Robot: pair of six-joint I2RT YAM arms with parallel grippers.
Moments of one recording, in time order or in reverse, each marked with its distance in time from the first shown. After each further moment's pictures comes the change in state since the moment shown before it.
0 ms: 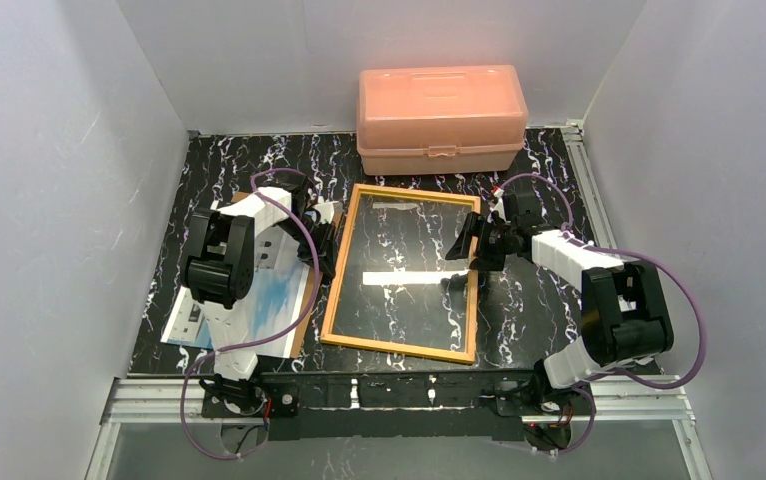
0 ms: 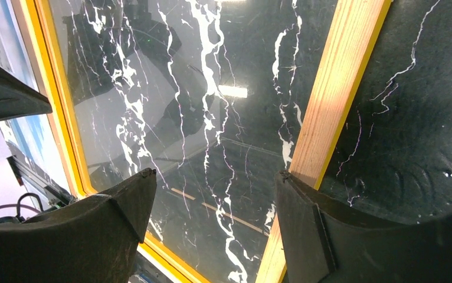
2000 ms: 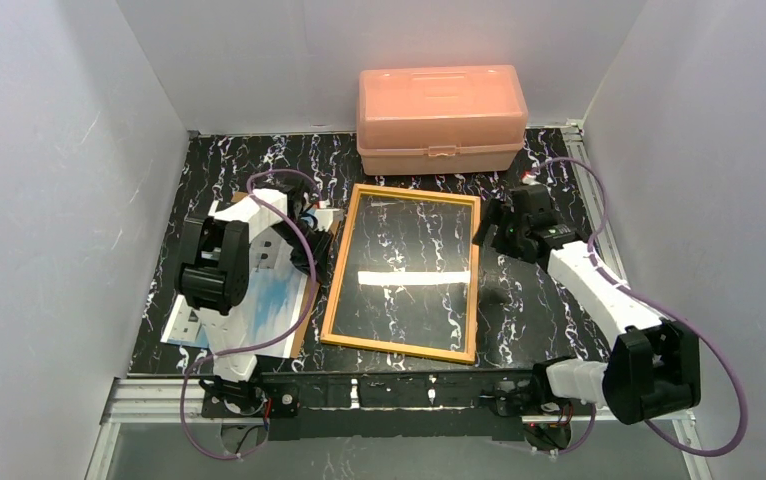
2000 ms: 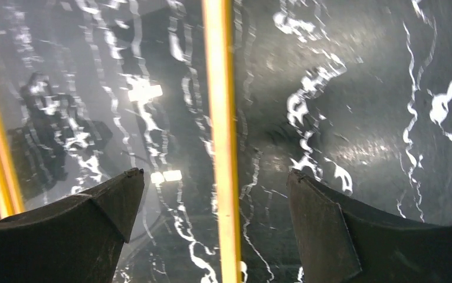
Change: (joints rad) left arm 0.023 -0.055 -0.025 -0.107 -0.021 0.188; right arm 0.103 -0.274 0.090 -0.230 0.531 0.045
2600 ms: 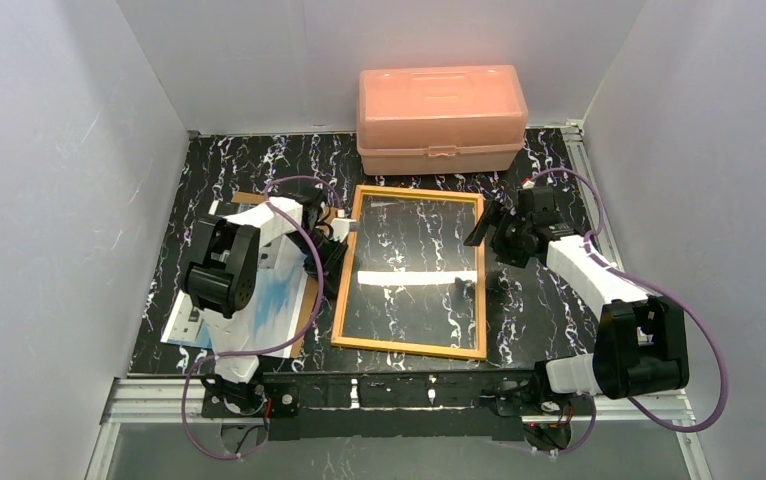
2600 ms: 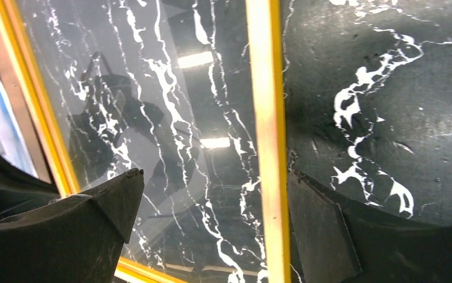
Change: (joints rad) left arm -0.103 -0.008 -0.068 0.083 -0.009 0.039; right arm -0.137 0.106 -0.071 0.094 -0.249 0.059
